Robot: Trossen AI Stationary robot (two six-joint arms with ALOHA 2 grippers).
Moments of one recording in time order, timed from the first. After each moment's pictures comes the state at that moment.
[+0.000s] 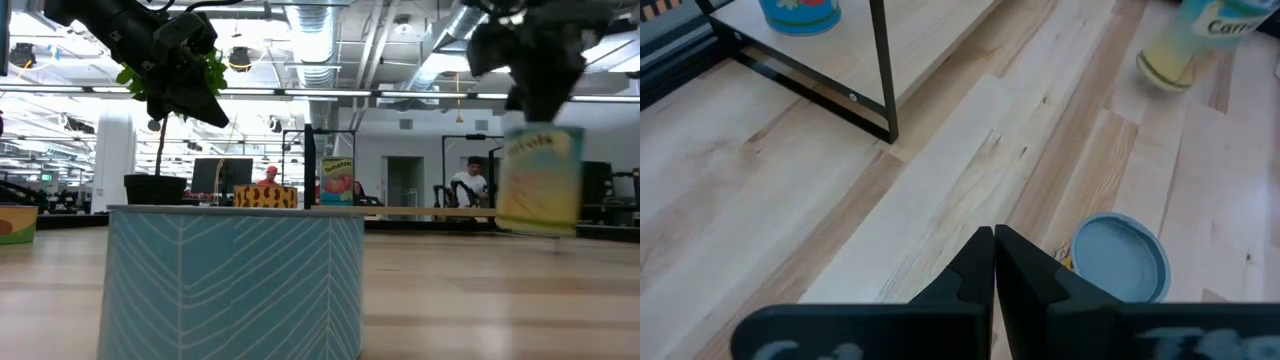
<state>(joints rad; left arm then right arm) -0.08 1.07 0.63 -0.27 -0.37 -0.48 0.04 1.22 0.96 -1.00 -0.06 0.42</state>
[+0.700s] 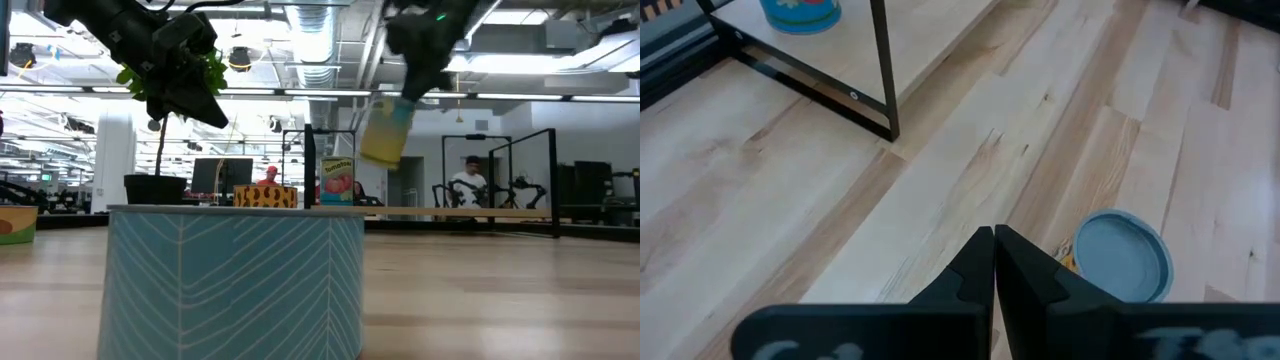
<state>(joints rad) -0.08 1.07 0.63 -0.28 -0.37 -0.47 -0.37 1.52 1.41 -0.89 -0.04 0.17</state>
